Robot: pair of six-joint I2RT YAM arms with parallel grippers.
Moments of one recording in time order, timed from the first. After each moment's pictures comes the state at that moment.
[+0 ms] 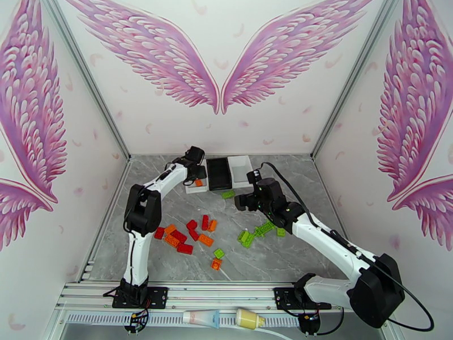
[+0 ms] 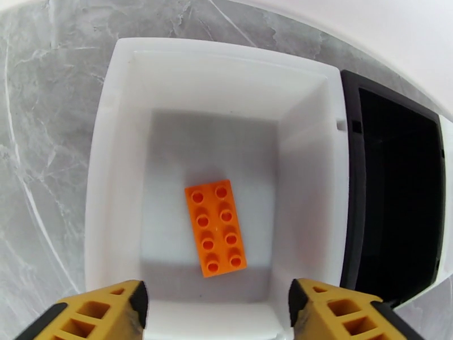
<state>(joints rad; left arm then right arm) -0.40 2.11 1.77 -0.65 -0.18 -0.55 0.52 1.29 0.97 -0.33 0.02 0.21</state>
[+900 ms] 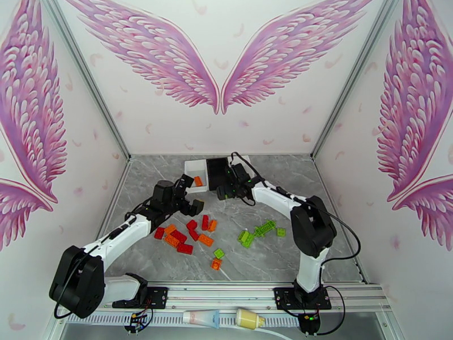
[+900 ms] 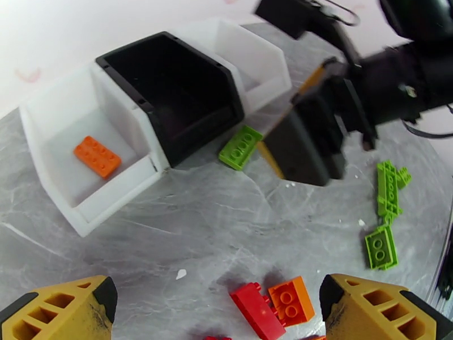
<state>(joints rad) -0.39 1.31 0.77 -0.05 0.34 0.05 0.54 1.97 1.47 -0.47 0.04 0.24</state>
